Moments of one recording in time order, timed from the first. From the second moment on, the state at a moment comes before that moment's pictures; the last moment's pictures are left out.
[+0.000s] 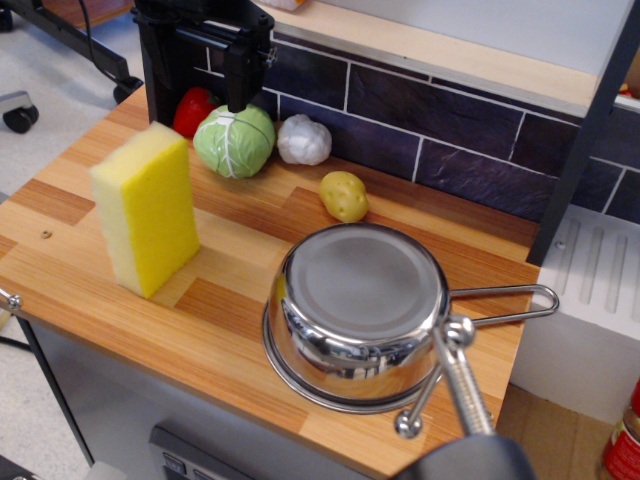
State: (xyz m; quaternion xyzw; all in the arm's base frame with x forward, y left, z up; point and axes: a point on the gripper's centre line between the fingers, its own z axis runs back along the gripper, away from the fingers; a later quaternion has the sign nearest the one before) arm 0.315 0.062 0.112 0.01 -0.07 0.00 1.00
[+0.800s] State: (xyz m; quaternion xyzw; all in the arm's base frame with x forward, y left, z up) arm 0.298 0.054 0.145 -0.04 -0.01 -0.02 1.00
